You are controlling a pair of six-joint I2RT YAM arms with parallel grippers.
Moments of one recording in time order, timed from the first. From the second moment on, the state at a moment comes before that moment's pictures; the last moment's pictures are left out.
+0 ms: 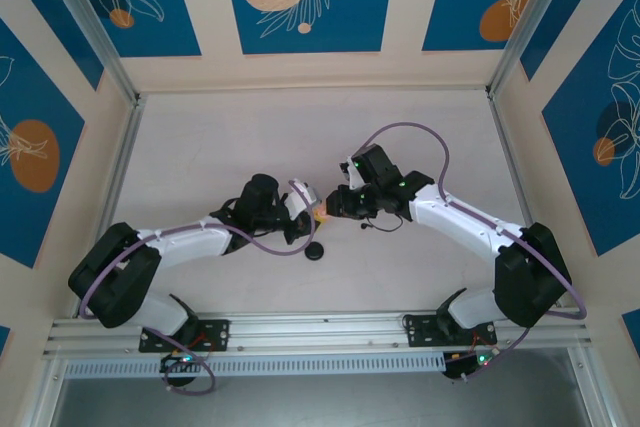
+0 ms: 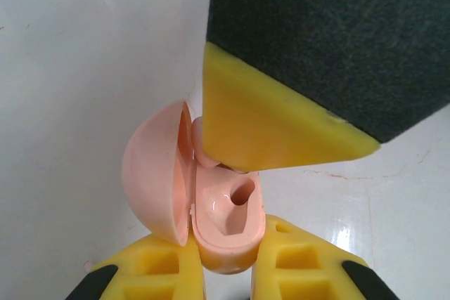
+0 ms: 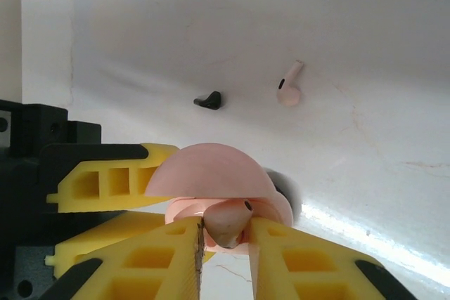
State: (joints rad) left arm -0.70 1.45 0.65 0.24 0.48 0.17; right arm 0.64 1.40 0.99 -0.53 -0.36 0.66
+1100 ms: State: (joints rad) left arm -0.71 1.45 0.65 0.25 0.48 0.17; right arm 0.57 1.34 0.99 -0.54 -0.45 0.68
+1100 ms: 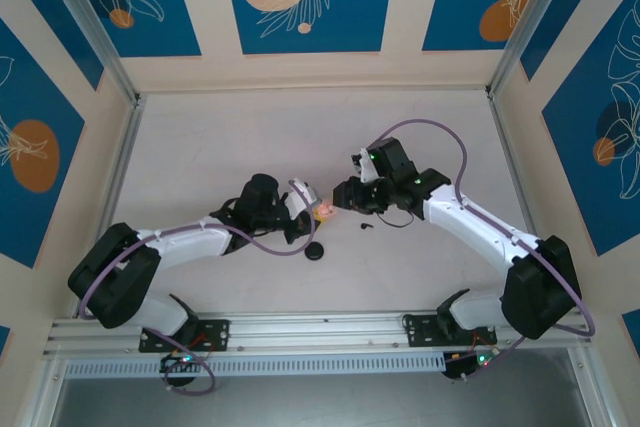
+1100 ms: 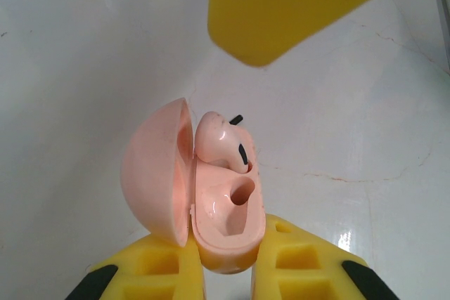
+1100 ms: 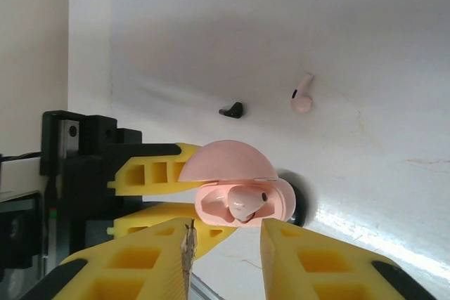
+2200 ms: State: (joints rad) left arm -0.71 1.43 0.65 0.28 0.47 0.16; right arm 0.51 1.32 0.97 -0.51 -0.56 0.63
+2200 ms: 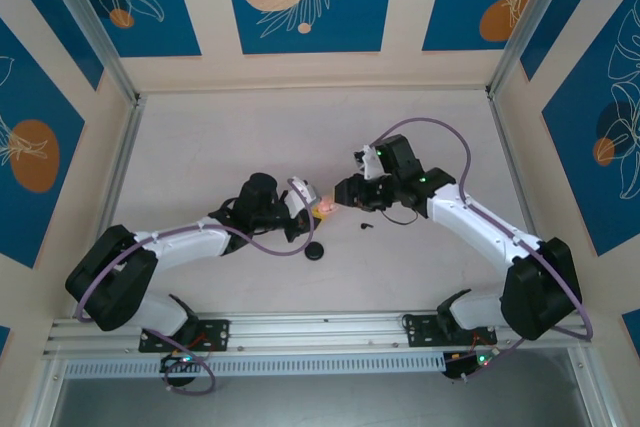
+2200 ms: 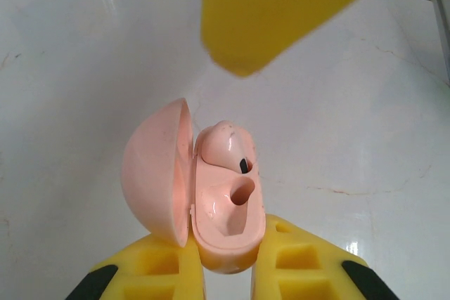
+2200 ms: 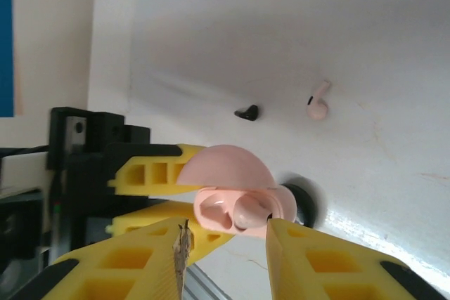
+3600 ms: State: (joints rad) left arm -0.66 1.37 0.68 0.05 0.33 -0.01; right arm 0.46 1.56 1.18 -0.62 -0.55 0.61
